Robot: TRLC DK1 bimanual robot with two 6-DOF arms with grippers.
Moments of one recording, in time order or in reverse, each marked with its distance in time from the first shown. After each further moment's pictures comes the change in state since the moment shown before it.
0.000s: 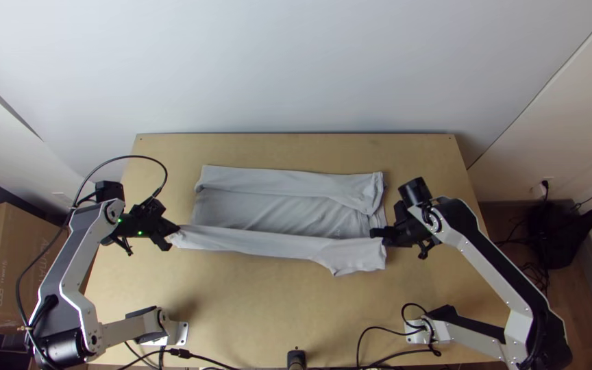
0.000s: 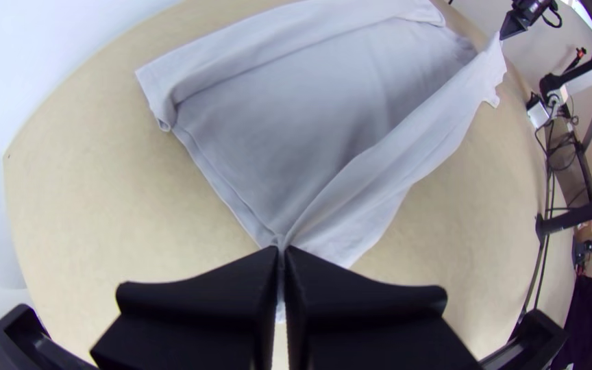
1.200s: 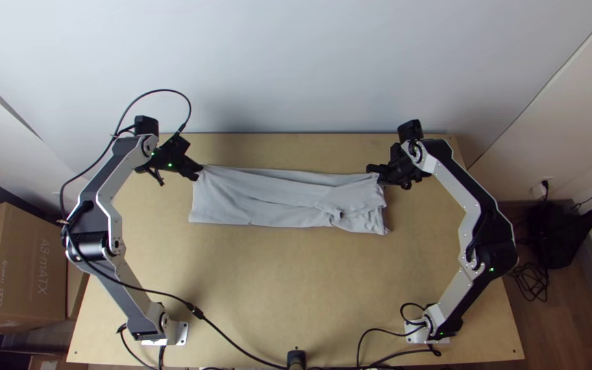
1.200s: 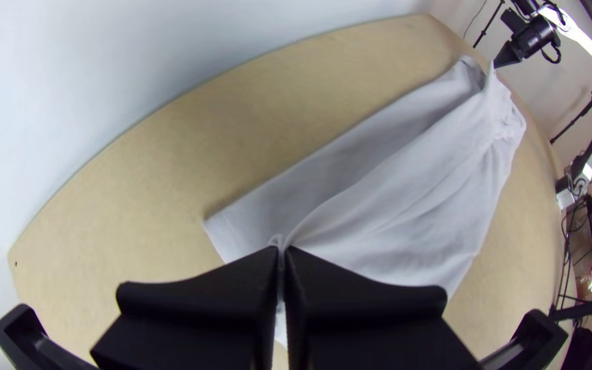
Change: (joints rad) left arm -0.209 0.631 0.718 0.103 -0.005 -0.303; right arm -0.196 0.621 0.547 0.180 0.003 -0.104
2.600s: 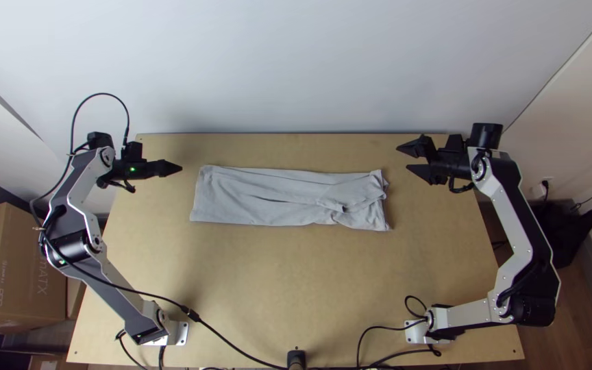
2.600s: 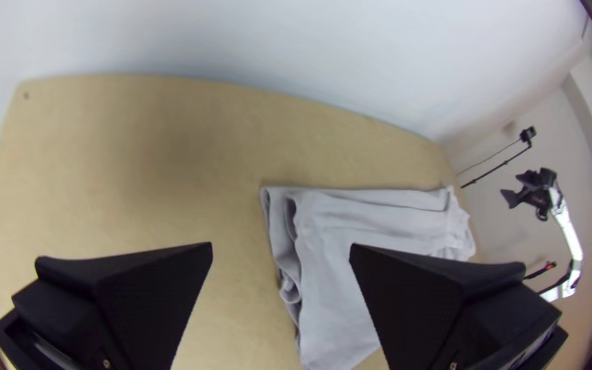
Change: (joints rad) left arm 0.279 0.013 -0.071 -0.003 0.343 -0.319; right arm -0.287 -0.342 -0.212 0.290 -0.566 0.399
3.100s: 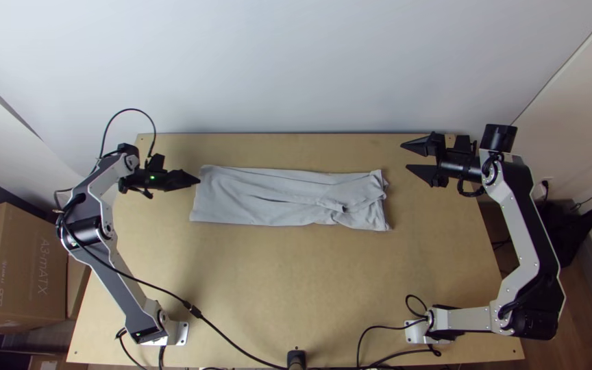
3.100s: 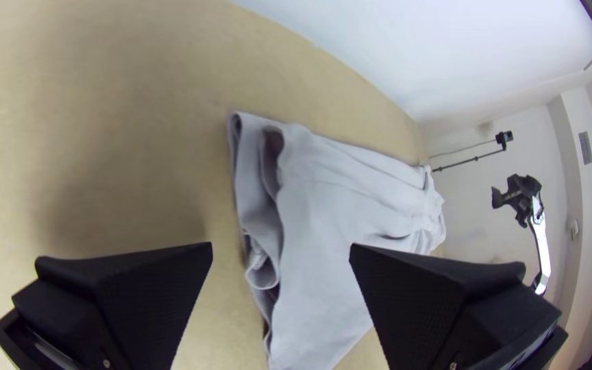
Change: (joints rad) left arm -0.077 0.137 -0.011 -0.076 0.066 -0.004; right arm -0.026 -0.071 -0.007 -0.027 -0.143 0.082
